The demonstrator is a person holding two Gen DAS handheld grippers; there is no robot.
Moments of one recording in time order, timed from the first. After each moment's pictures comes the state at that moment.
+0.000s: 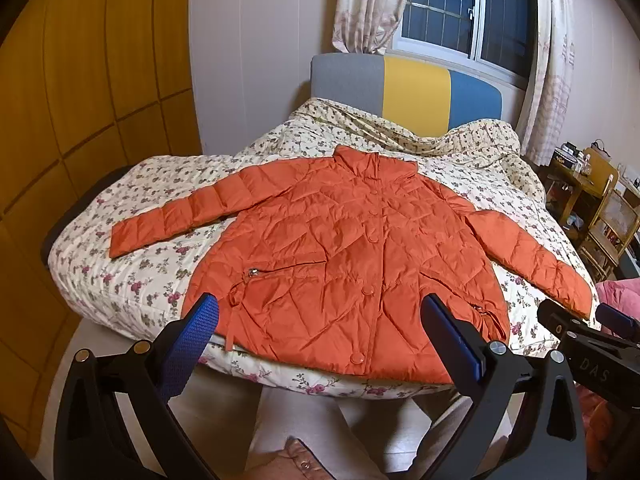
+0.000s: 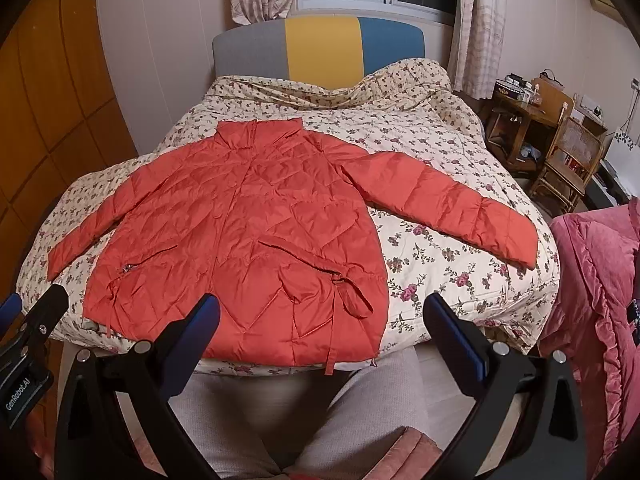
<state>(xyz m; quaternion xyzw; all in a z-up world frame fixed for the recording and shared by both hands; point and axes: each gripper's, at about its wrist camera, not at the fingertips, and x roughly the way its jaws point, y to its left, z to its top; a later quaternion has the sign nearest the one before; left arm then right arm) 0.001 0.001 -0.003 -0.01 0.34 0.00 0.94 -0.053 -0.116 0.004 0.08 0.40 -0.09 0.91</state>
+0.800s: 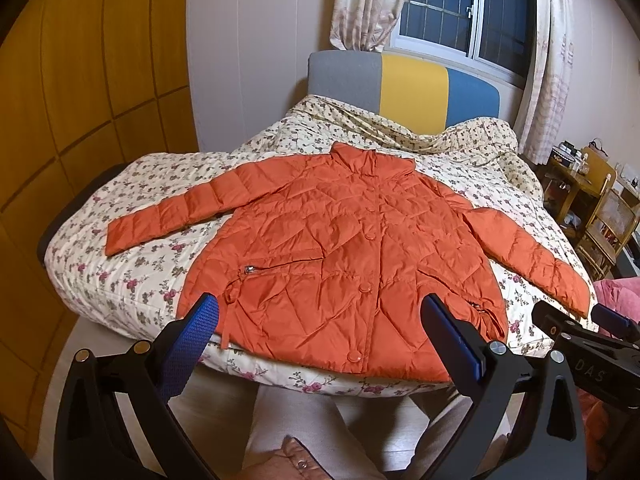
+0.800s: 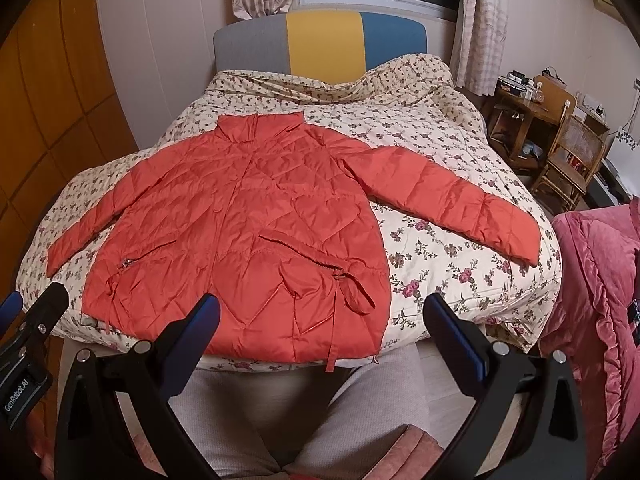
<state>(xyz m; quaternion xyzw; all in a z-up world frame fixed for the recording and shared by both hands) 0.000 0.004 -0.006 -0.02 0.35 -0.01 0.94 -0.050 -0.116 -0.002 0.07 0.41 -0.08 0.90</state>
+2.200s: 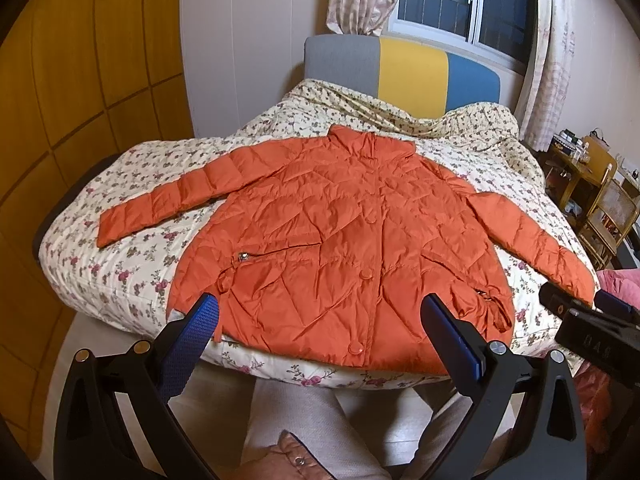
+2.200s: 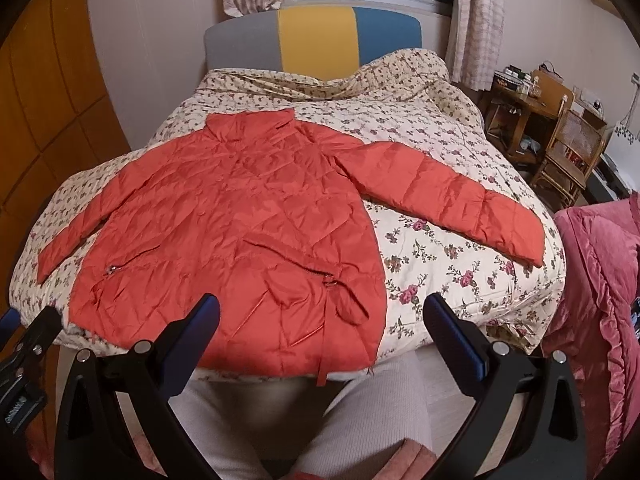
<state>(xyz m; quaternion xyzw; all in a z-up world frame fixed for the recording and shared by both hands) 0.017 -0.001 -0.027 -0.01 0.37 -0.01 0.93 -0.022 -0.139 -0.027 0.09 0.42 -0.10 0.90</state>
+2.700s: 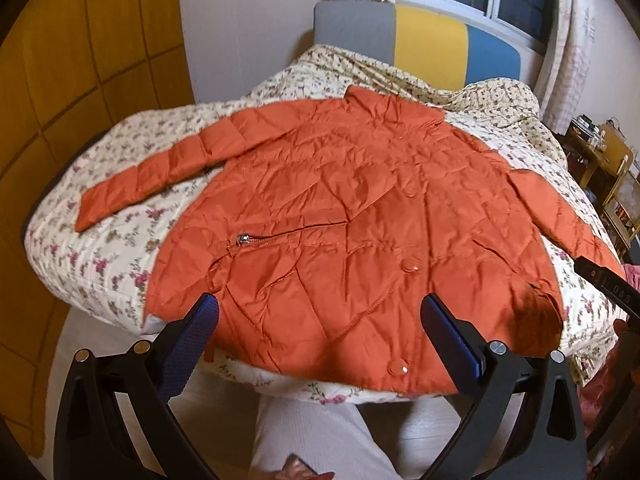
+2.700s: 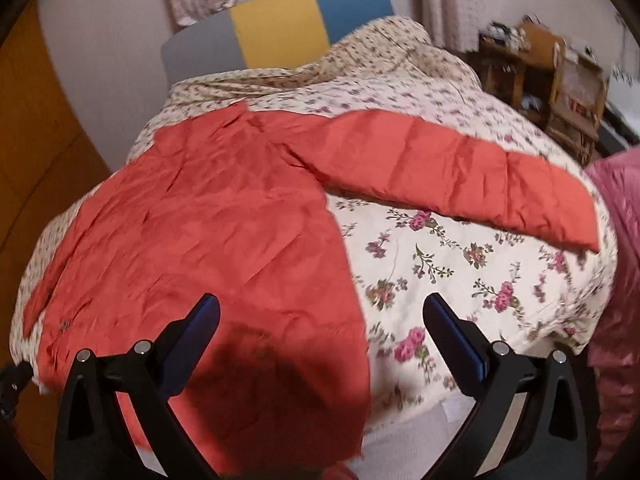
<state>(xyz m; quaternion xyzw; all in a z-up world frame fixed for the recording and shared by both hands) 0.086 0.024 -0.096 -0.01 0.42 0.00 0.91 0.053 -0.235 -0.122 0.18 0.41 -0.10 0.89</state>
